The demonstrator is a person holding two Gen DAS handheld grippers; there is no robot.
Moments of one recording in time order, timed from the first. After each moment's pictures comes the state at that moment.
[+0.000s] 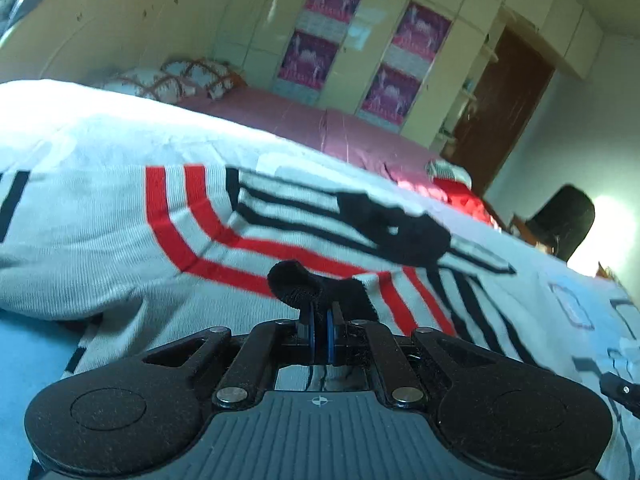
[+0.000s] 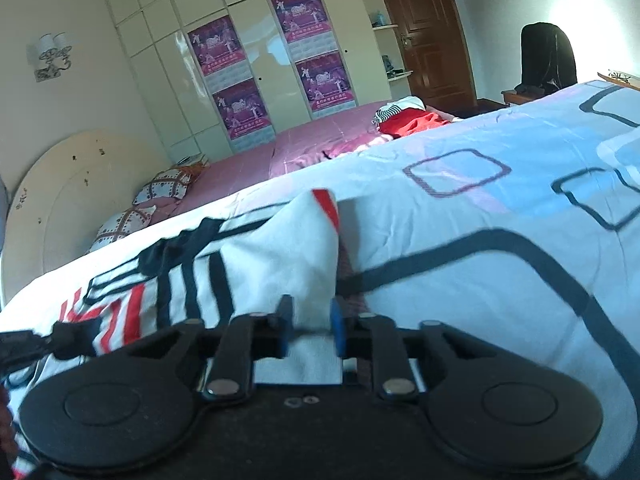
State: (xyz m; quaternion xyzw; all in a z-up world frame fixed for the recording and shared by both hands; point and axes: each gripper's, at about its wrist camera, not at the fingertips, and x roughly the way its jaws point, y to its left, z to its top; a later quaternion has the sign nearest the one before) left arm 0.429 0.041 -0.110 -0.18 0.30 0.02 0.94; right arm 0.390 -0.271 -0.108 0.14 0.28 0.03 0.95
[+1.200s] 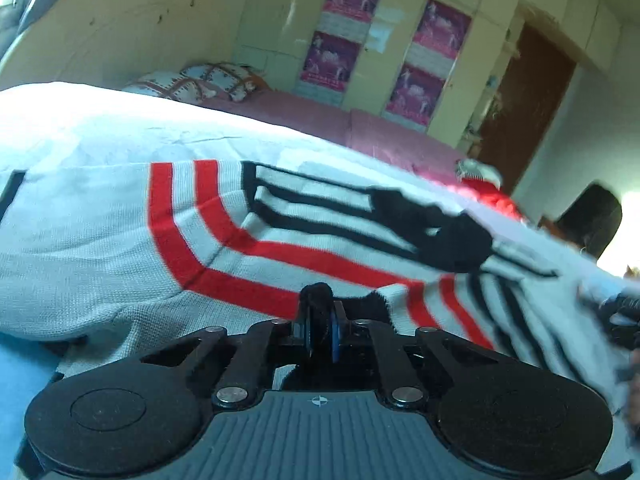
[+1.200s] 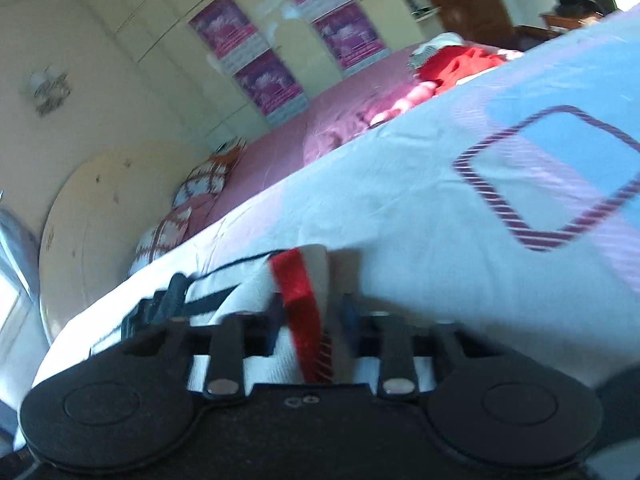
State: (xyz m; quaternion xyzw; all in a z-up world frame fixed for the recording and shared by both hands) left arm 0.442 0.052 -0.128 -0.17 0.30 0.06 0.94; right arm 0.554 -0.327 -0.148 0.23 0.33 0.14 0.90
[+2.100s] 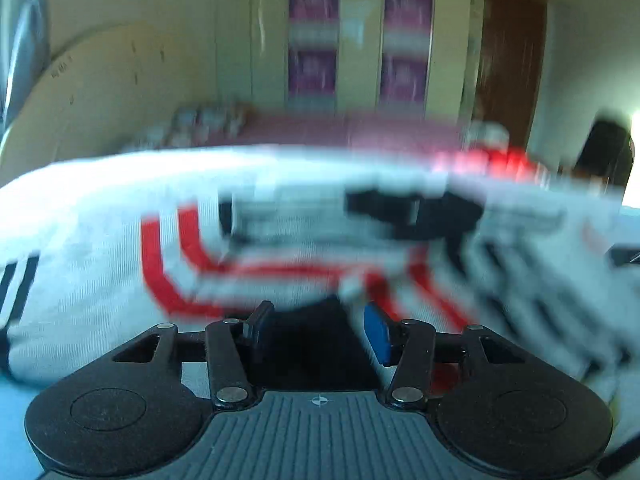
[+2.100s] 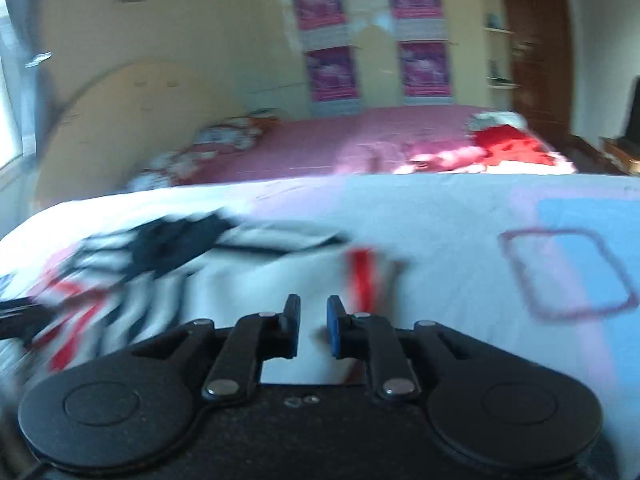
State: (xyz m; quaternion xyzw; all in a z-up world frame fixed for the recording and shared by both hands) left arm 0.443 0.003 -0.119 -0.02 0.33 0.08 0.94; right arm 0.494 -0.268 -0.118 0.02 0.31 0.19 0.93
